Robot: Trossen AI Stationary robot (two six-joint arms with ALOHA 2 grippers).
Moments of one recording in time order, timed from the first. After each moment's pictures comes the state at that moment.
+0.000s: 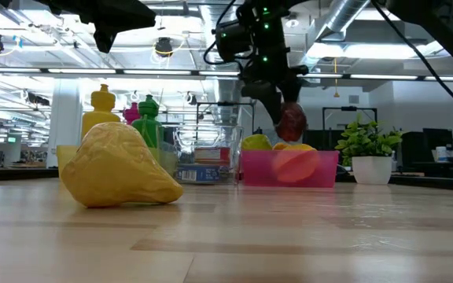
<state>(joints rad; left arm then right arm) -0.18 0.79 0.54 0.08 -0.43 -0.29 -0.28 2.15 2.05 -1.55 0.53 0.55</state>
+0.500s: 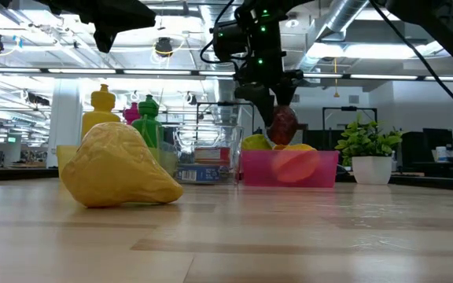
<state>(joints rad) -0.18 0.79 0.54 0.08 -0.43 -0.29 -0.28 2.15 2.03 -1.46 0.52 0.52</state>
